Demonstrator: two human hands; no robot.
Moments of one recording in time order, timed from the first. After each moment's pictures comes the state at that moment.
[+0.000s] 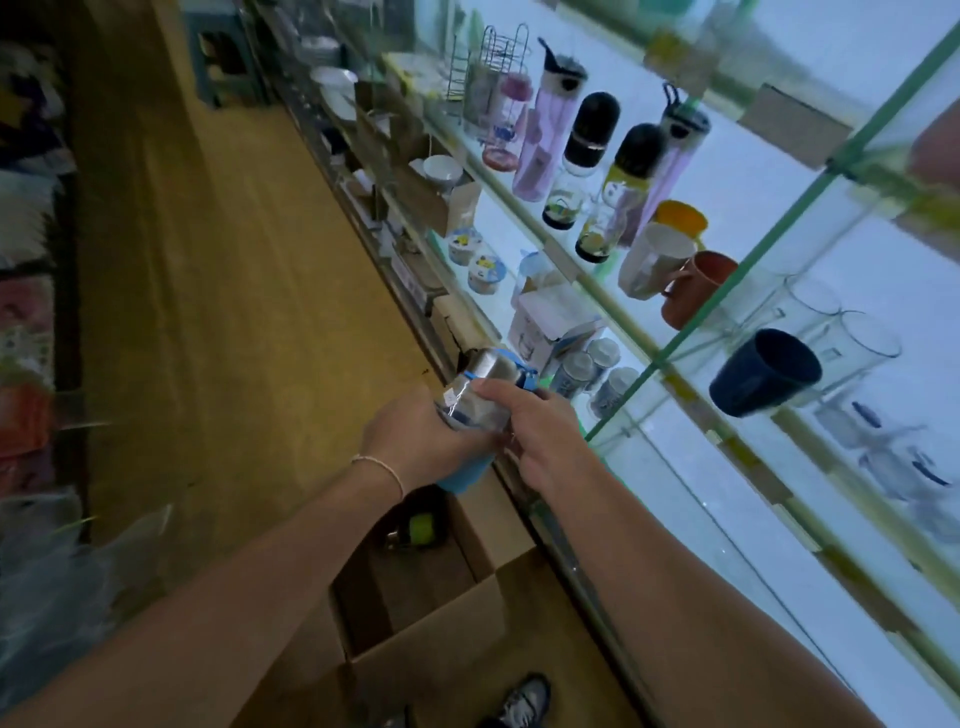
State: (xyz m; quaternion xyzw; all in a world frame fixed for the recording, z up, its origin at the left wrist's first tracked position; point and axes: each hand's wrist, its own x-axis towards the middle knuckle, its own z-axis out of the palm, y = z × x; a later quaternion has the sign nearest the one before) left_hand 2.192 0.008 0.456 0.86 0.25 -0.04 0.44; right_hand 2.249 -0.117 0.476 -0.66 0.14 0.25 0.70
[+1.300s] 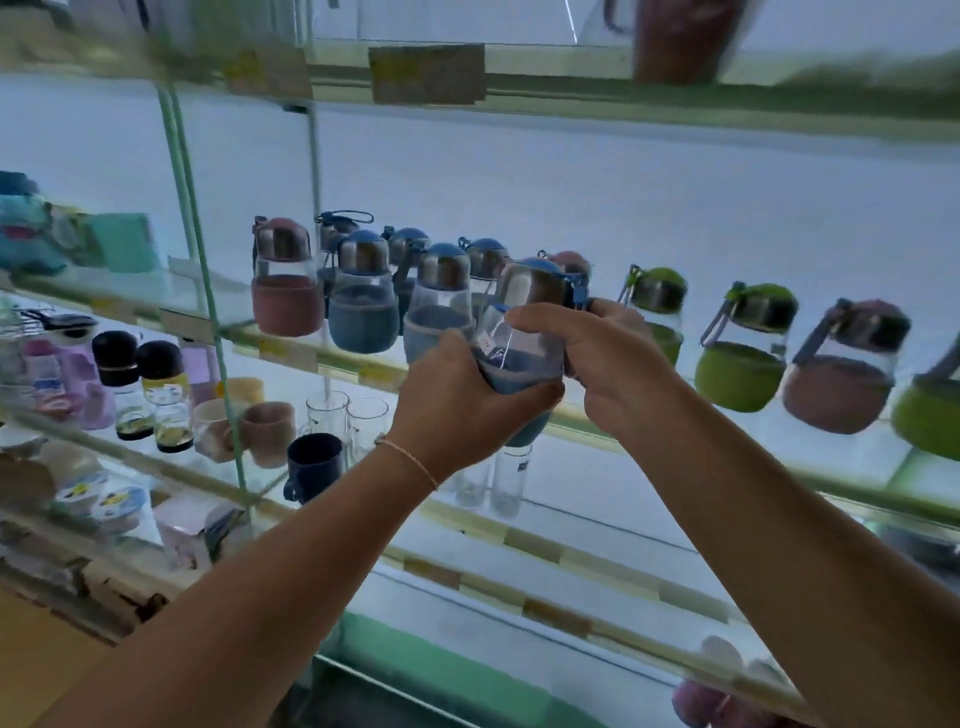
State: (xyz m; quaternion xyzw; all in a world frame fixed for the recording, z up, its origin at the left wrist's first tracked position) left_hand 2.169 -0.431 0.717 0.83 -0.28 0.19 0.45; right_hand 2.107 -0.555 0.781 -0.68 0.10 -0.22 0.69
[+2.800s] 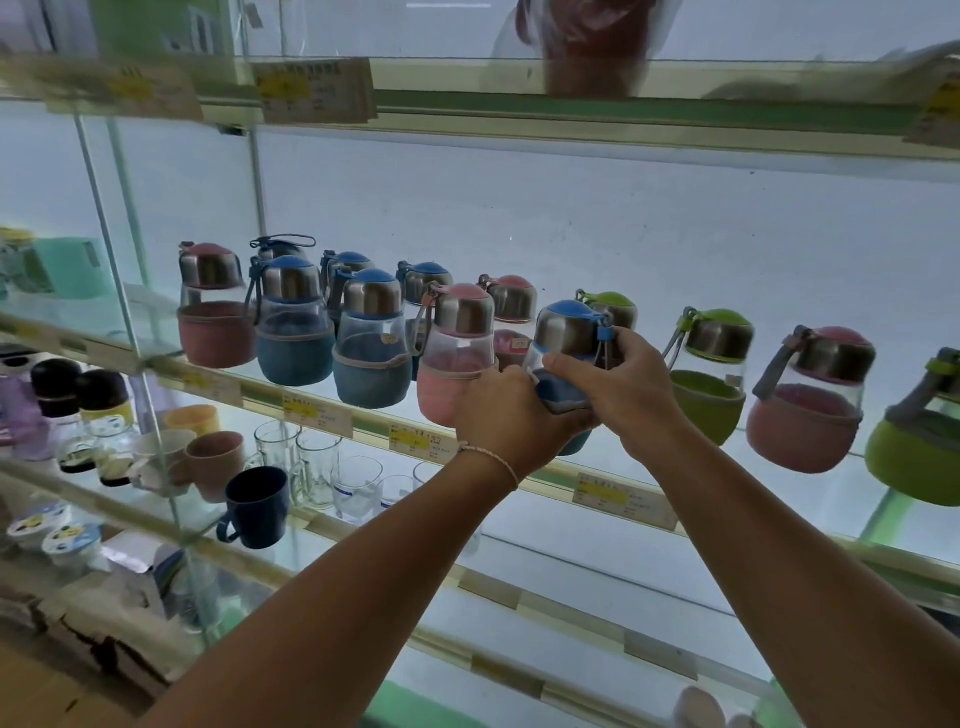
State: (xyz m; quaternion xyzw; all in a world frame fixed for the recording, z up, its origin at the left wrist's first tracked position) left_hand 2.183 -0.576 0.721 0.88 -0.27 0.22 0.34; right_hand 2.136 -0.689 0.755 -0.81 0.13 -0.34 0.47
